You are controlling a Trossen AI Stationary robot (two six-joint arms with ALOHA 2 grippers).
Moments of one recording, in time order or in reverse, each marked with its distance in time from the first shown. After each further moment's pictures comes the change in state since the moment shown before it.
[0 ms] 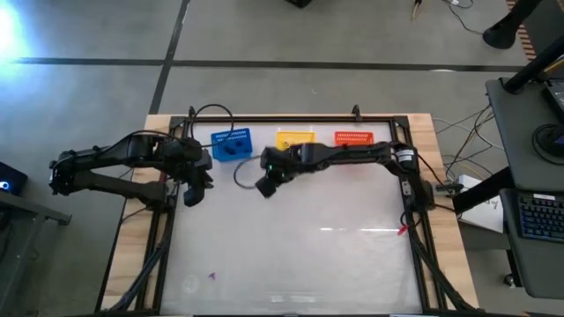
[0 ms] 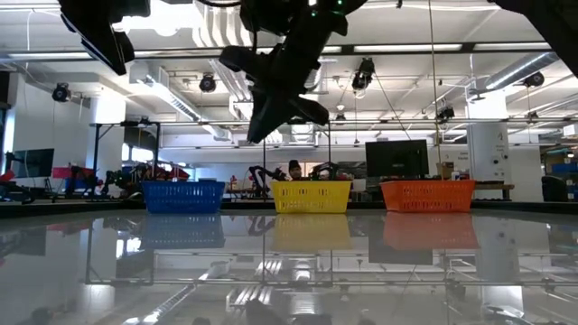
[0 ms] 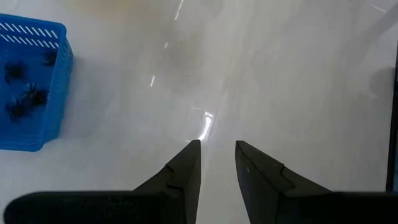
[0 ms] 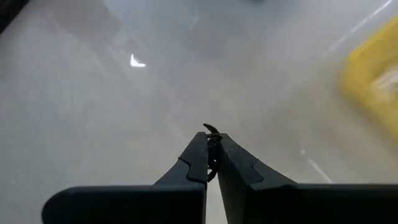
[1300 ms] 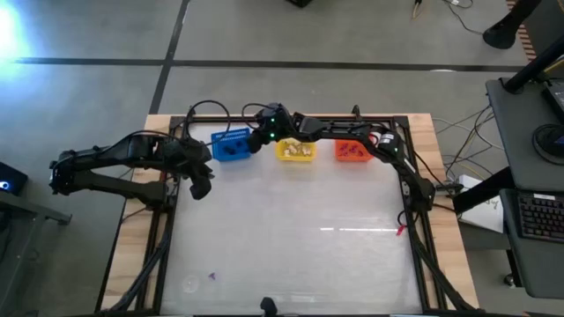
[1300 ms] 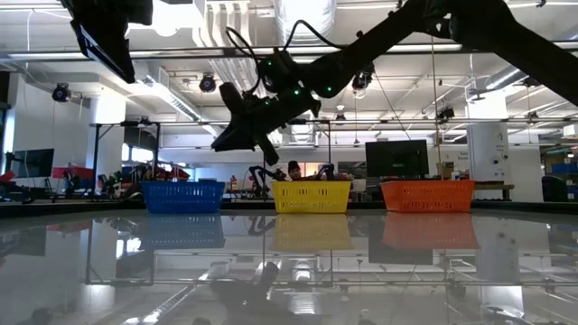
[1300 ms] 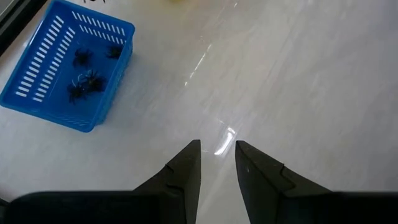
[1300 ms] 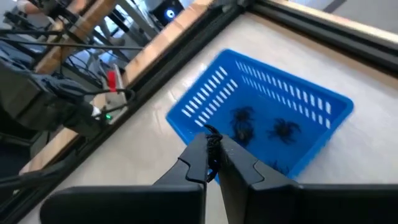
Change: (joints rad) left arm 0.000 0.001 0.000 0.005 -0.189 -0.163; right arm -0.298 0.203 0.007 0.740 -0.341 -0.136
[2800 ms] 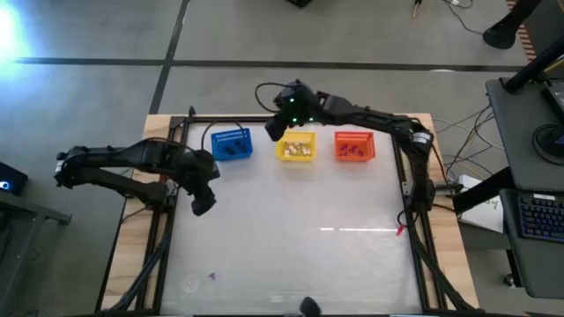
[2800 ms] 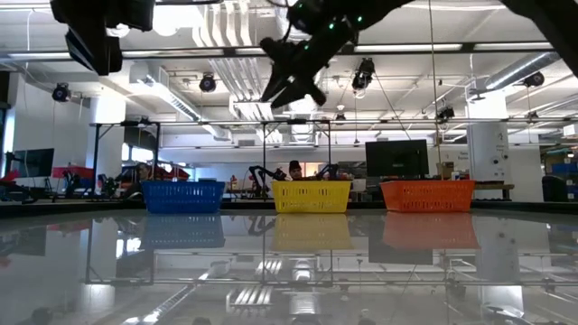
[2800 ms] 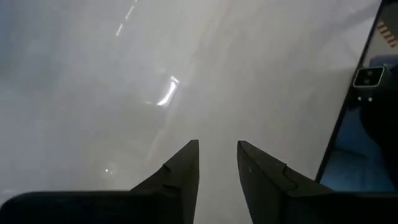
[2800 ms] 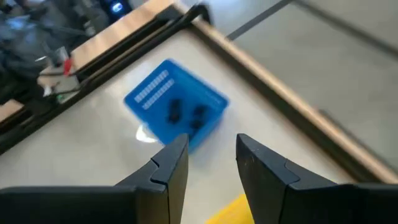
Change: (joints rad) left arm -0.114 0.102 0.000 0.000 0.294 -0.159; right arm -0.029 -0.321 0.000 -0.495 0.209 -0.231
